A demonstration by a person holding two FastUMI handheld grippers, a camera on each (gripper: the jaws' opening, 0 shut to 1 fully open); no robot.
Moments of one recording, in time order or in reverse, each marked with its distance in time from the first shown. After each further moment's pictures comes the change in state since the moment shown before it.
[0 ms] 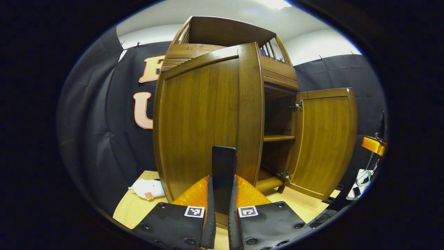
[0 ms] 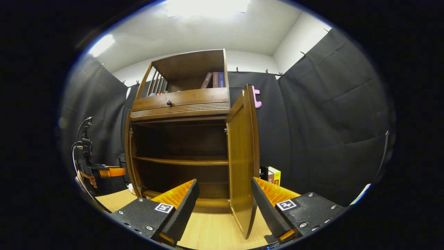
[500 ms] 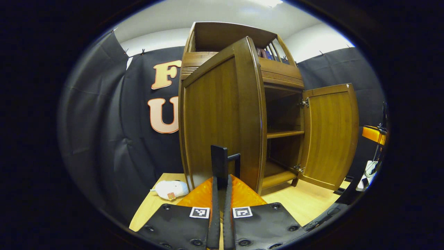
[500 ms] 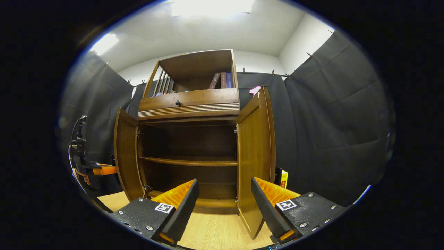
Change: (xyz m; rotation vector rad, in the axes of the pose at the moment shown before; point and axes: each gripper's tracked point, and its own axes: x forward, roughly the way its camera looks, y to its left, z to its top) left arm -0.046 0.042 0.005 0.065 0.000 0.084; right arm 0.004 0.019 0.000 -0.010 -0.002 0.031
